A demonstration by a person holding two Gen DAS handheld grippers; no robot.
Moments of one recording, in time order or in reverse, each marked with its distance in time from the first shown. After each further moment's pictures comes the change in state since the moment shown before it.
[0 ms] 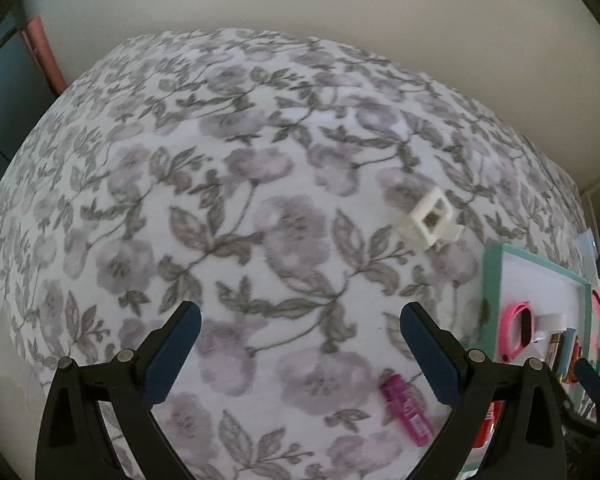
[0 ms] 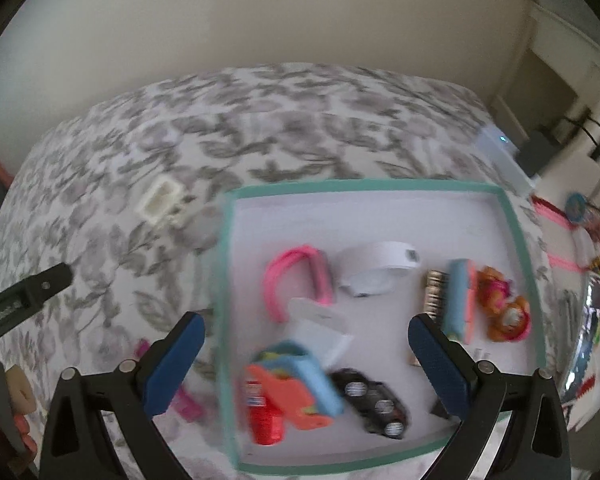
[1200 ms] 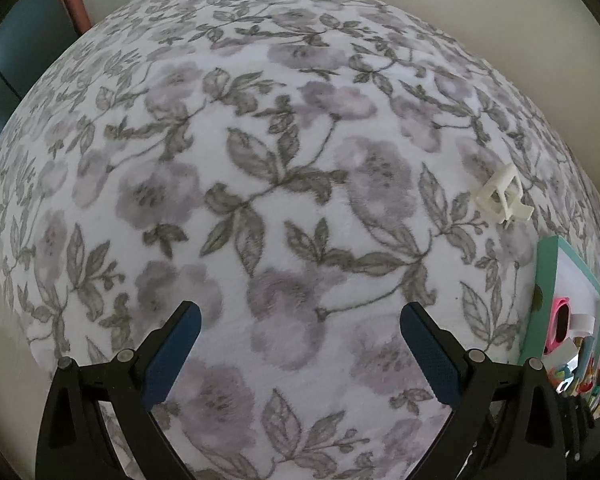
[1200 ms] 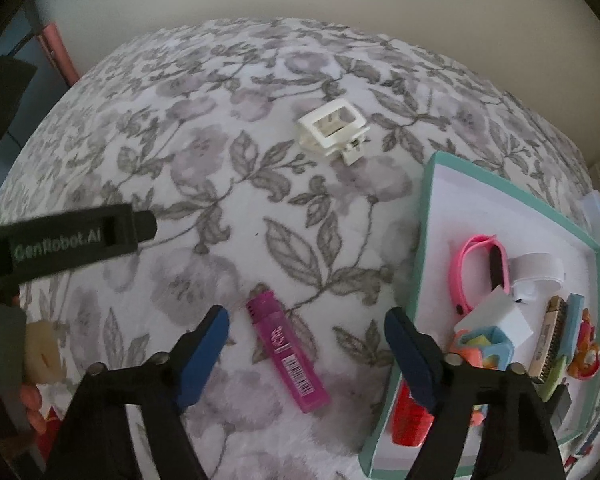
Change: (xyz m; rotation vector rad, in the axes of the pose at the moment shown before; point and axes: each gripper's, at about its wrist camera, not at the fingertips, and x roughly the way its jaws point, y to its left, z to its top) left arm 0.031 0.054 -0.023 -0.132 0.118 0.027; right arm 0.030 0.112 -0.043 -0.323 0.069 0.128
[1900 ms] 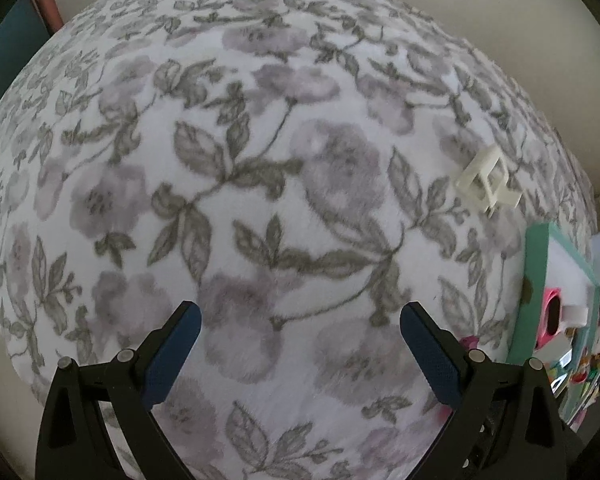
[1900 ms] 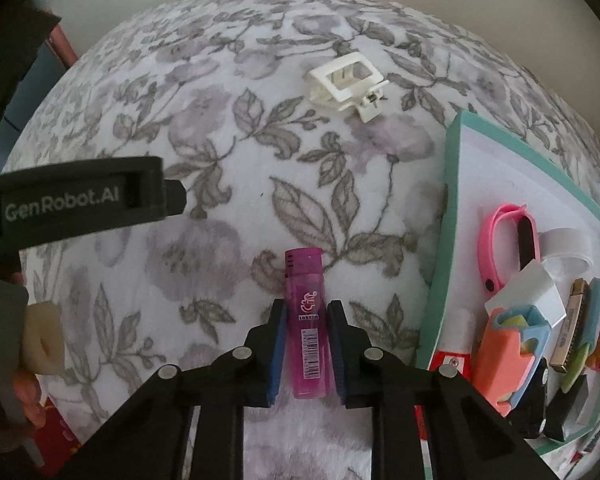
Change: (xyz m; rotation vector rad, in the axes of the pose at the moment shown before) left arm 0.019 -0.028 0.001 0.047 0.038 -0.062; right arm 0.022 -0.006 -0.004 0.015 0.081 0.034
